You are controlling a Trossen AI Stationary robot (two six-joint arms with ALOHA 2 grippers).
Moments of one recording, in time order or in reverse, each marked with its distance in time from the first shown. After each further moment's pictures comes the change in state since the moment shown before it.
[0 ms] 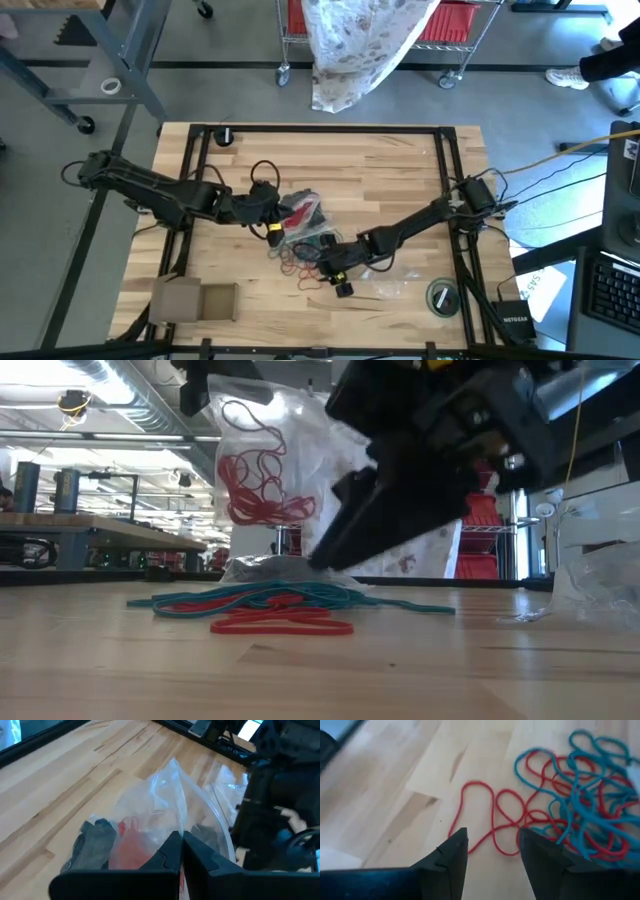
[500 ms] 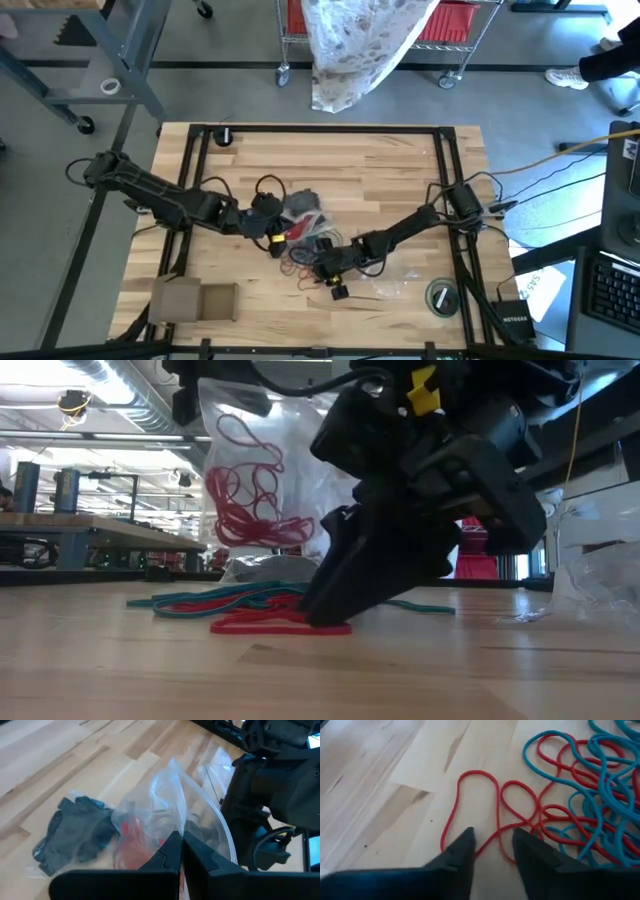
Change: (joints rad) left arm -0.068 0.067 0.000 -0.004 -0.002 -0.102; right arm 0.001 0.113 0.017 0.072 0.014 0.003
